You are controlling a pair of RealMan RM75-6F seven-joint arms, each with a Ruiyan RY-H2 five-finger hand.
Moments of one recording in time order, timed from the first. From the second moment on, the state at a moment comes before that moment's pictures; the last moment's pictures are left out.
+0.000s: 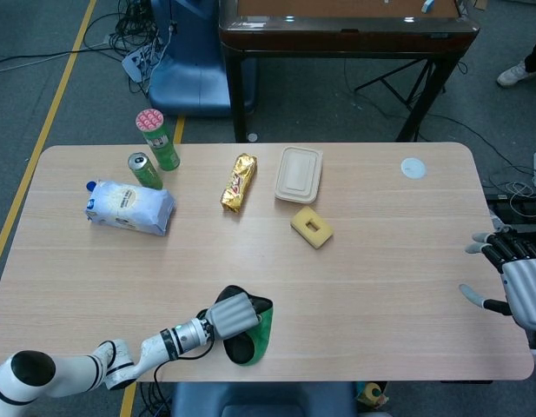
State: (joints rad) left arm -0.87 -1.81 0.12 -1.10 1.81 1.01 0.26; right arm 0.12 -0.87 0.09 -1.80 -1.53 1.47 -0.02
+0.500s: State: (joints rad) left arm -0.87 -1.82 0.08 -0.97 1.75 0.95 0.35; right arm 0.12 -0.87 0.09 -1.80 -1.53 1.47 -0.02
